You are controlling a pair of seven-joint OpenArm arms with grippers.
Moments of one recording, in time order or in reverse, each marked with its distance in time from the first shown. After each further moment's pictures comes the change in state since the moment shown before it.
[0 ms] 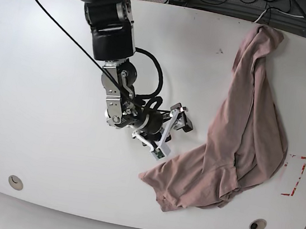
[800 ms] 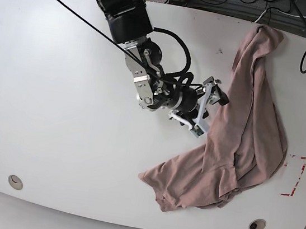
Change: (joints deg) left arm -4.6 2.1 -0.5 0.0 17.5 -0.4 -1.4; right arm -6.1 -2.3 -13.1 4.7 7.3 -4.8 -3.2
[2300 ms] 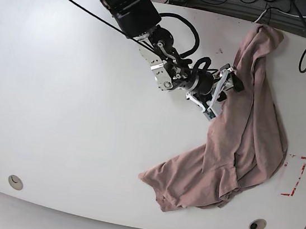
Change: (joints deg) left arm 0.9 0.0 0.3 0.0 1.4 0.0 -0.9; right arm -1.7 0.0 -11.3 -9.2 8.3 -6.7 14.0
